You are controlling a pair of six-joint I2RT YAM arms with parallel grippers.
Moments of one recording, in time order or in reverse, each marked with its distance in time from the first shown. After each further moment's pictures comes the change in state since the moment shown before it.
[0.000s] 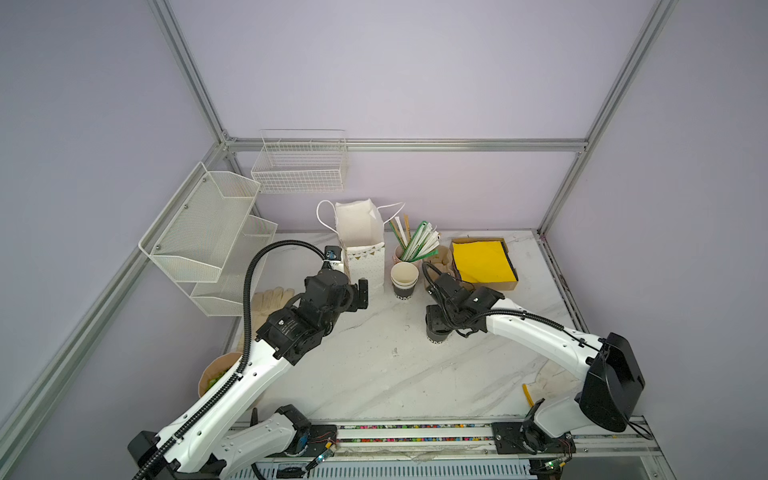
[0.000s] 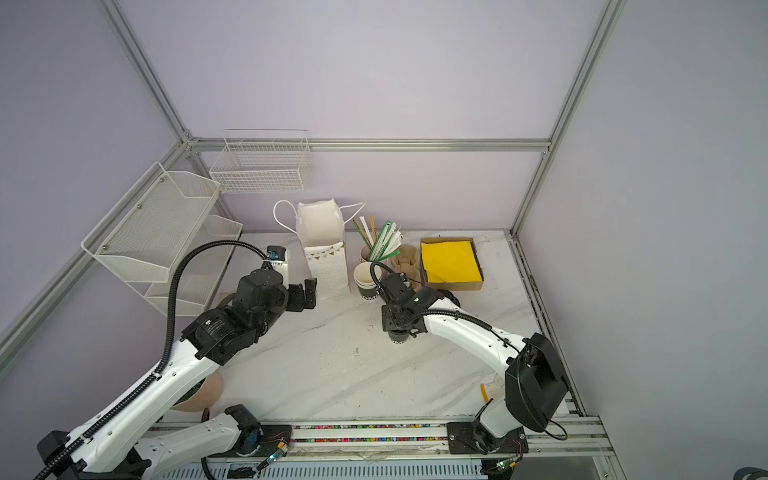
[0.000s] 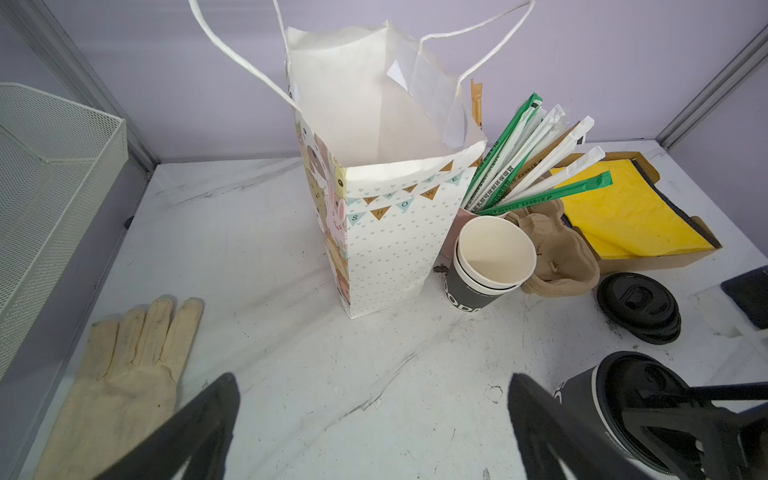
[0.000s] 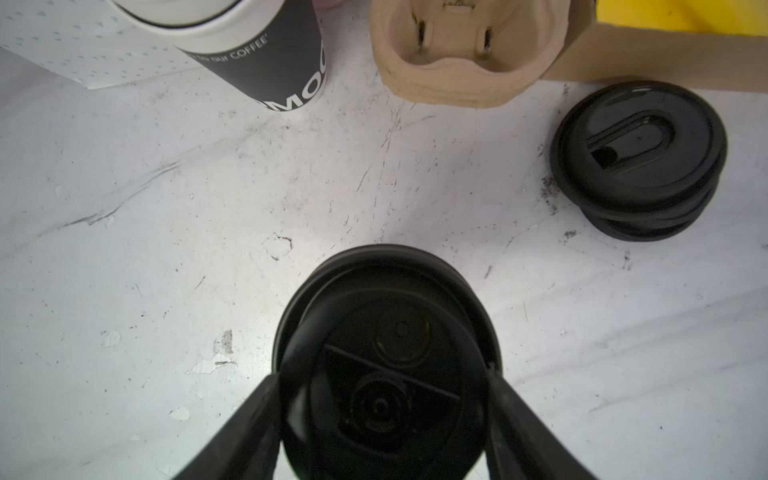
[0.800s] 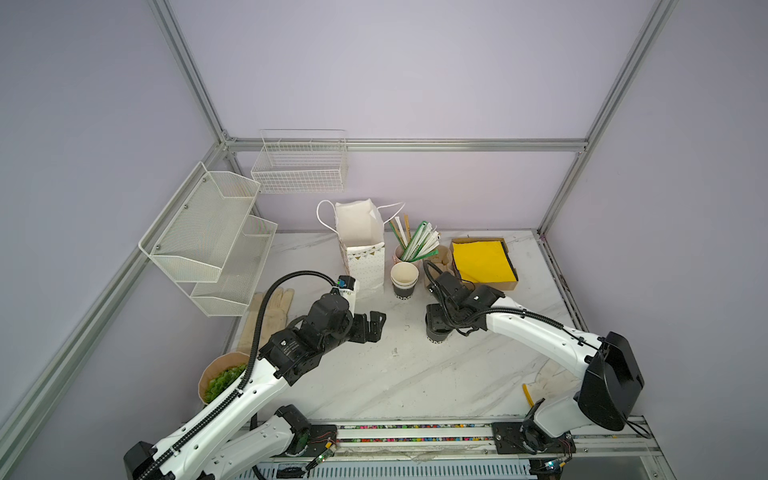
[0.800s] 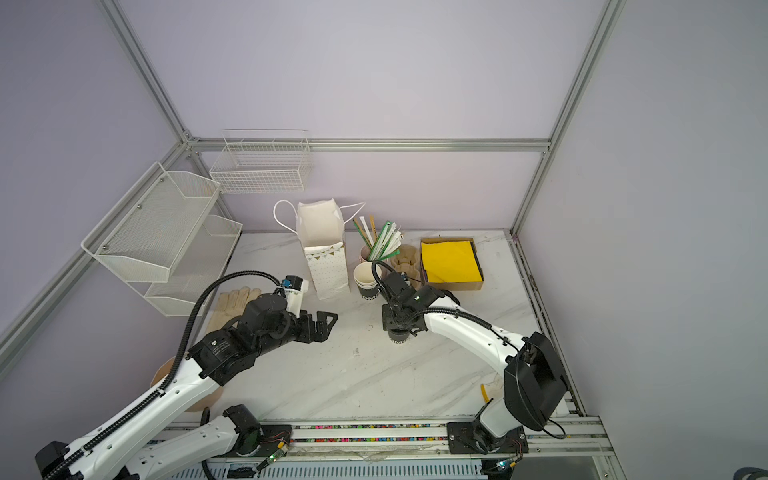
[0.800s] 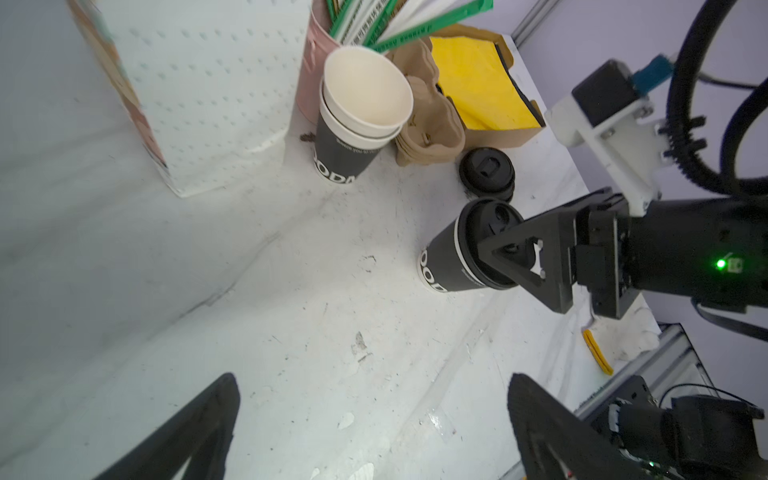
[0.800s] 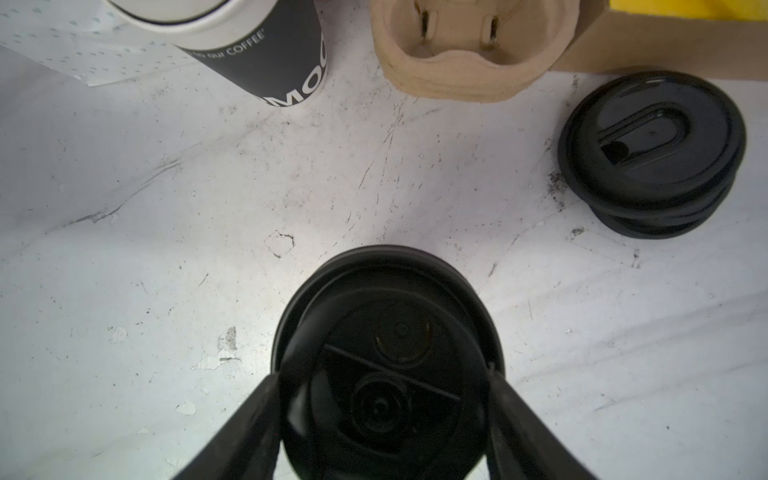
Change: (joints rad) left arm -0.042 -0.115 -0.307 0.083 0.475 -0.233; right arm -0.023 0.035 0.031 -0.006 -0.044 -0.004
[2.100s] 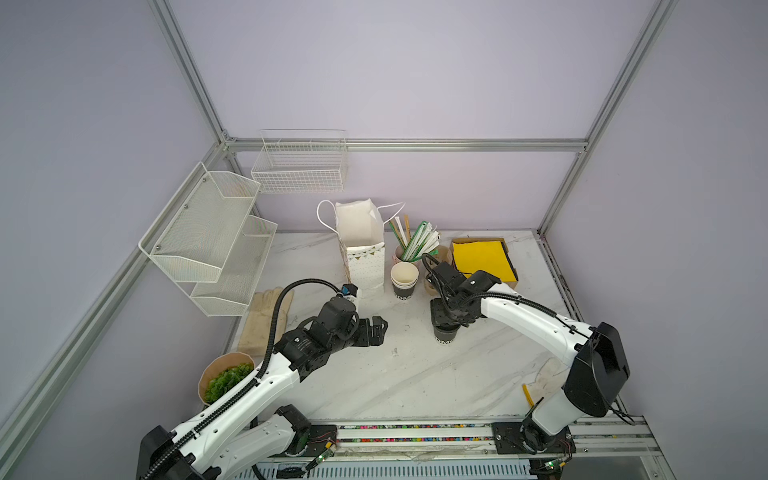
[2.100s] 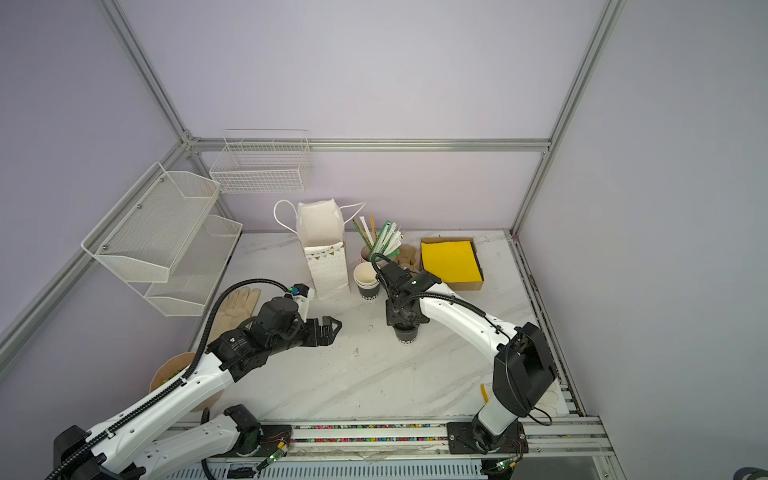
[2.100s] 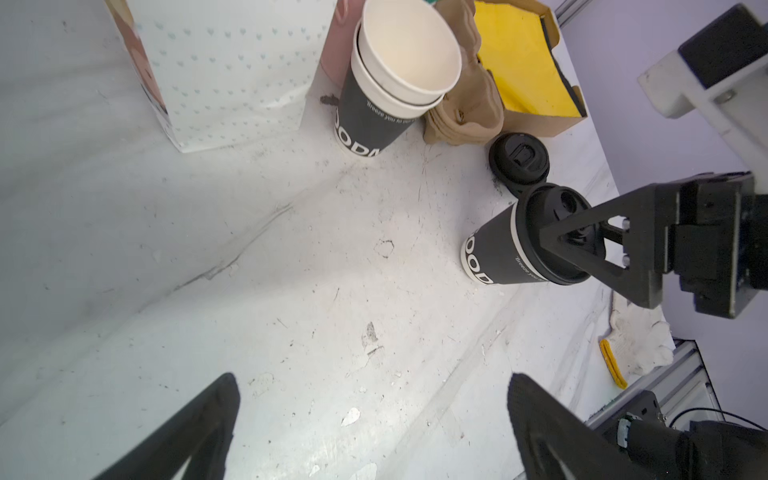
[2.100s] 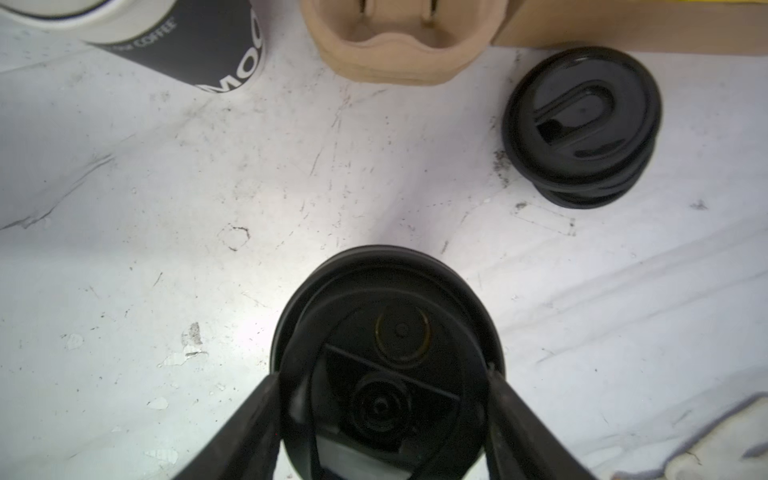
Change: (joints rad) left arm 0.042 0.057 0.016 -0.004 -0.026 -0.019; right arm -0.075 0.033 0.150 -0.225 0.037 0.005
